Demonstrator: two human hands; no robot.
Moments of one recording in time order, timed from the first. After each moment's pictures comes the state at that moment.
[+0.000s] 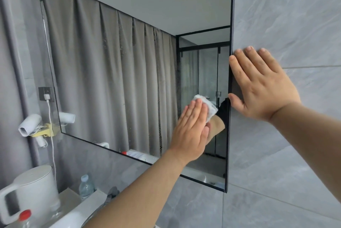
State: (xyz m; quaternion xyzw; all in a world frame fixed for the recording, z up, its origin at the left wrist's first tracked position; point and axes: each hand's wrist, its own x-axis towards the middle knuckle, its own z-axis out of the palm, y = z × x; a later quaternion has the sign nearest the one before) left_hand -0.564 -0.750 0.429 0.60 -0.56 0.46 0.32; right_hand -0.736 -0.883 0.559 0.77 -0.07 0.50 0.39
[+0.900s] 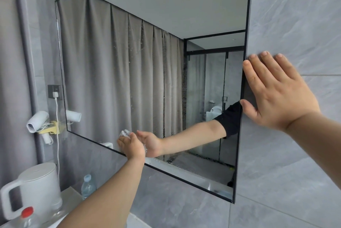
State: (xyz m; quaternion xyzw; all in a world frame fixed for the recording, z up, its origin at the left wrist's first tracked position) left_hand -0.408 -0.674 0.379 0.65 0.02 0.14 0.75; right_hand -0.735 -0.883 0.558 0.77 -0.06 0.50 0.39
